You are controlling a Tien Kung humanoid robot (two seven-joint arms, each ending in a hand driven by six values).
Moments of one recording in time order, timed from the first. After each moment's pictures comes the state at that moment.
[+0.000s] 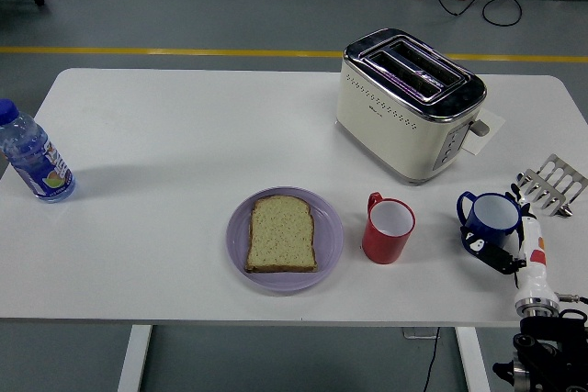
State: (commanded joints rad) left arm -0.09 0.01 -0.24 -0.20 0.13 0.19 0.07; right arm 0.14 -0.13 1.07 0.97 -1.12 -0.60 0.44
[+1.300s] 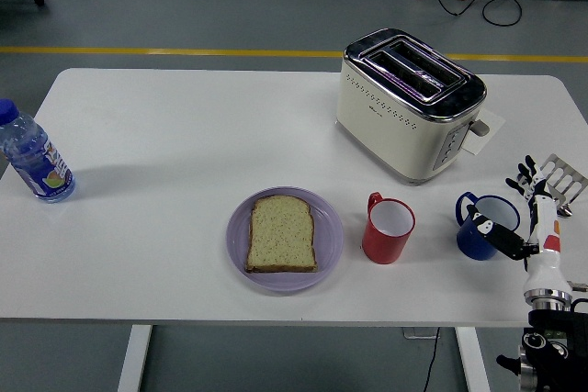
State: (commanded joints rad) left arm -0.09 0.01 -0.23 -0.20 0.13 0.19 0.07; right arm 0.05 -0.15 1.16 1.24 -1.23 -0.65 0.42
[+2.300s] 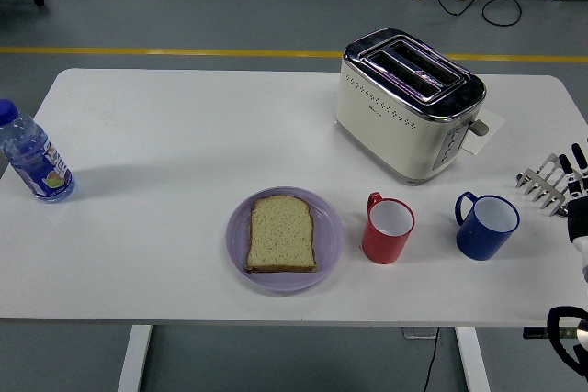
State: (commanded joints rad) left arm -0.08 0.01 -0.22 -0.20 0.13 0.19 0.07; right arm 0.00 -0.12 1.52 1.42 -0.36 -0.17 0.31
